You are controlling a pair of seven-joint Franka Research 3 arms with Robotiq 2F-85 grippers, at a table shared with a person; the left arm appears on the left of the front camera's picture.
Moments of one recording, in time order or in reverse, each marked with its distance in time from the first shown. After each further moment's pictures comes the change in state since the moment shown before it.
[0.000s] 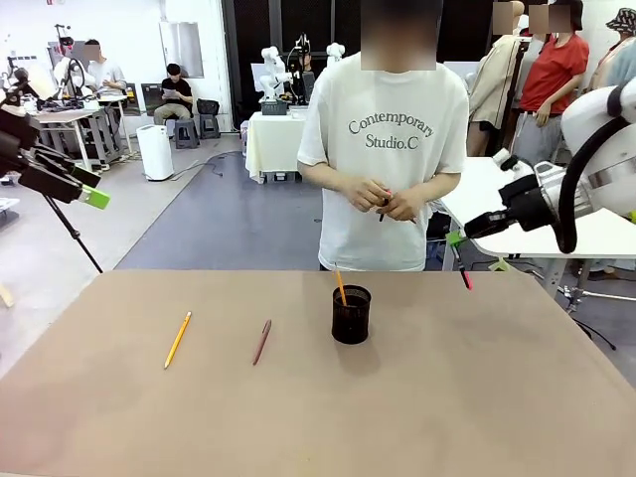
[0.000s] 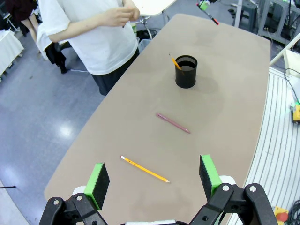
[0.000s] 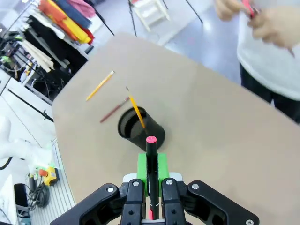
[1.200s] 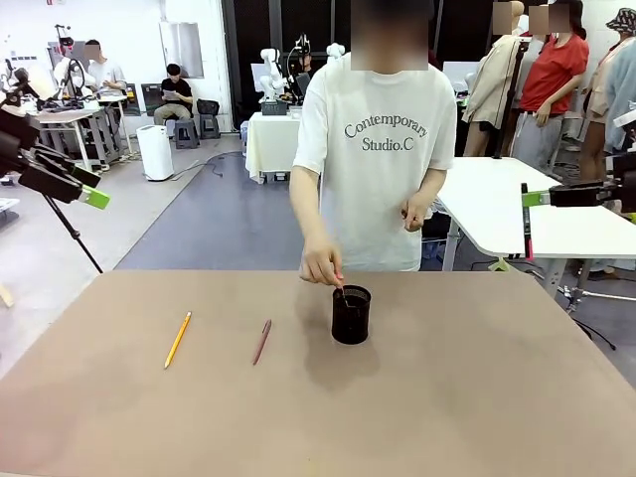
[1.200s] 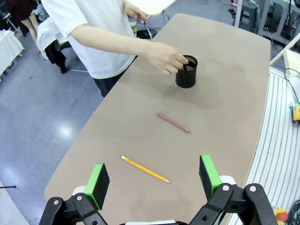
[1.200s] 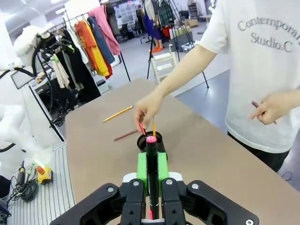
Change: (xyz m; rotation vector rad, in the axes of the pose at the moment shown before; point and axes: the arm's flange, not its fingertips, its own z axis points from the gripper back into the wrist) left arm 0.000 0.000 0.000 0.000 0.001 0.000; right arm -0.043 0.043 0.133 0.034 -0.285 0.257
